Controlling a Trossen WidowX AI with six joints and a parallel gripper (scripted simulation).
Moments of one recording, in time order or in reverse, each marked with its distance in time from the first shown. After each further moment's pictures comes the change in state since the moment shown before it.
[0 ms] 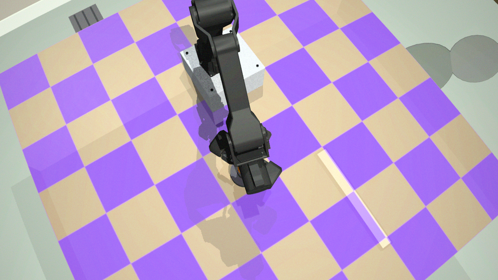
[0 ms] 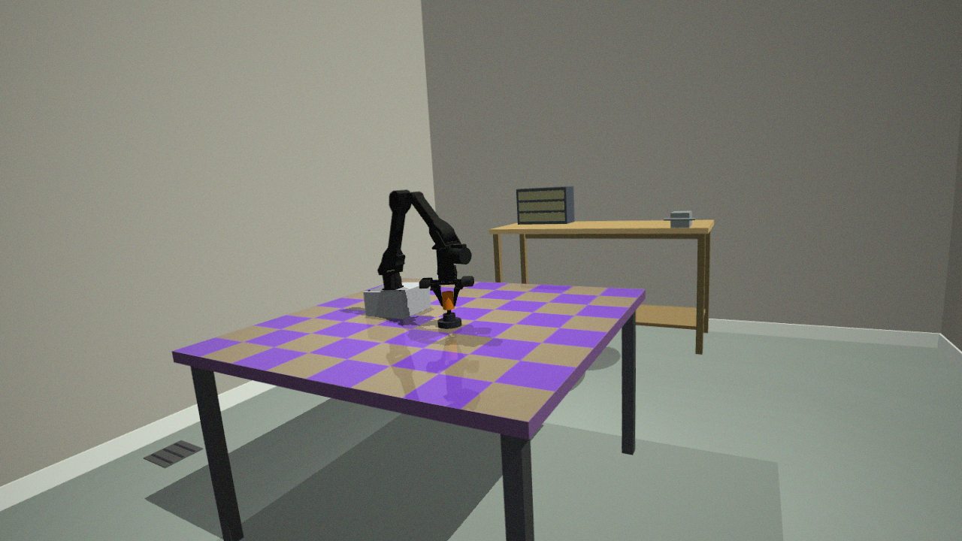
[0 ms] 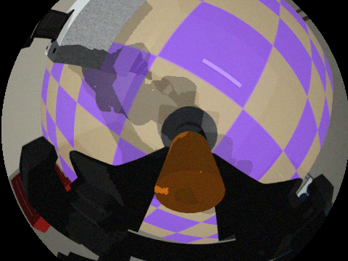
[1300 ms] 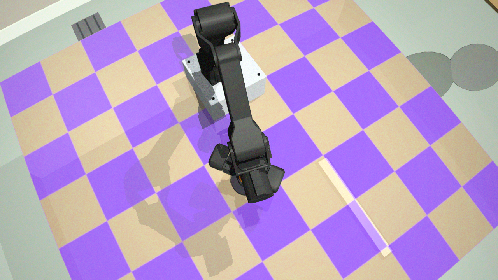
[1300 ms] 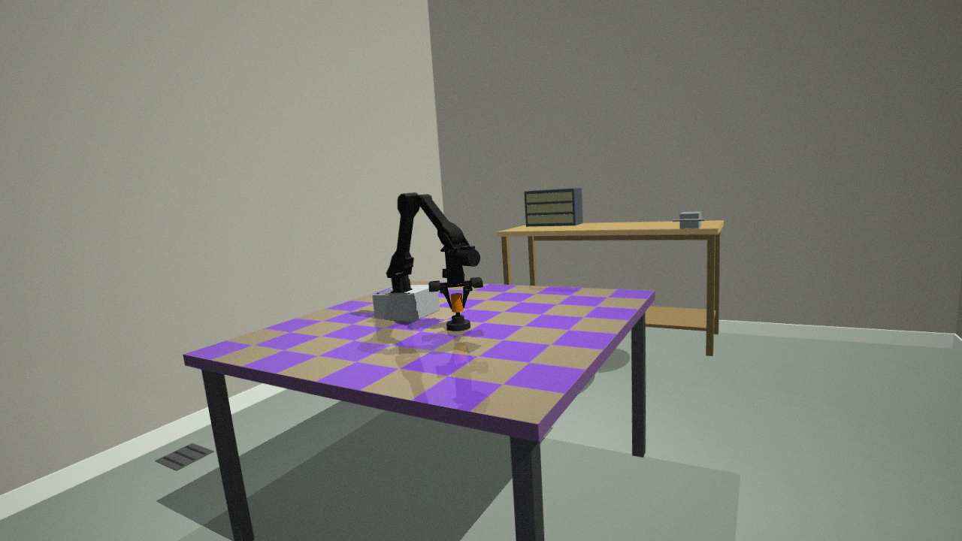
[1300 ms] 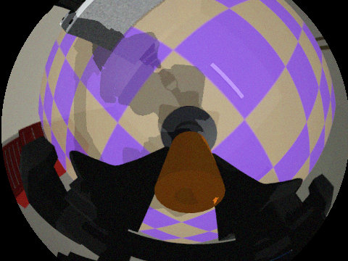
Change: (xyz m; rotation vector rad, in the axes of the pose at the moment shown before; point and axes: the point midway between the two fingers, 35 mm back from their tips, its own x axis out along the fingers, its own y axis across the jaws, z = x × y) arm -0.001 -0.001 0.000 -0.204 0.001 -0.001
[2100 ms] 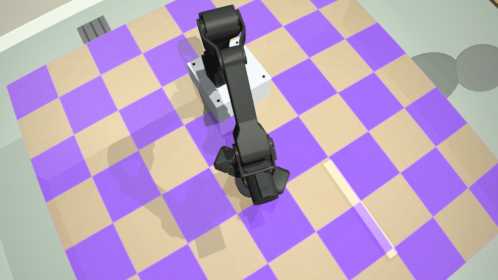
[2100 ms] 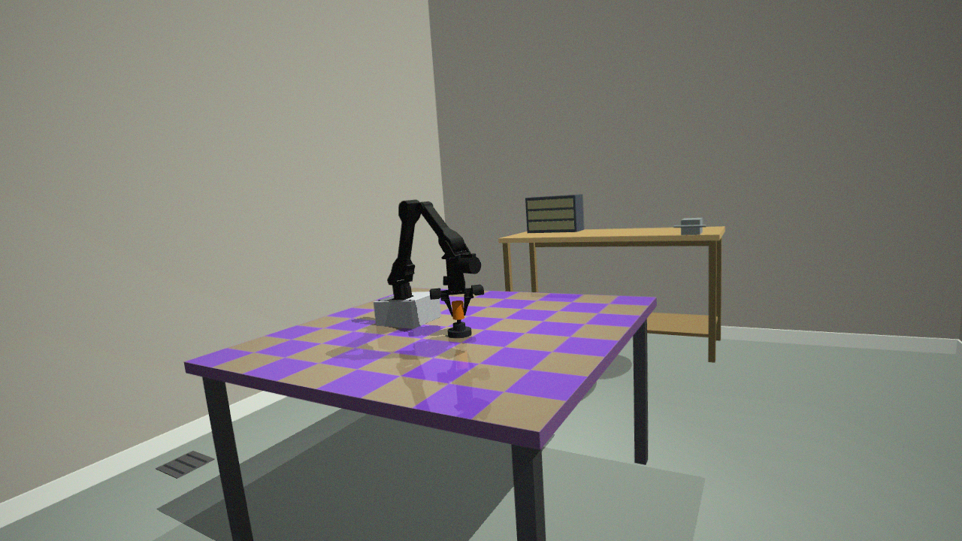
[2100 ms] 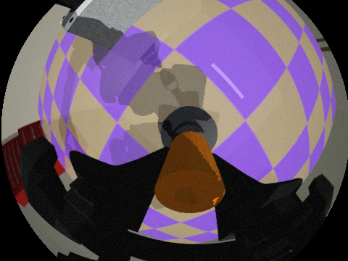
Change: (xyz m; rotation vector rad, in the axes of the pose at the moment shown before) arm 0.002 0.001 0.001 -0.010 -0.001 0.001
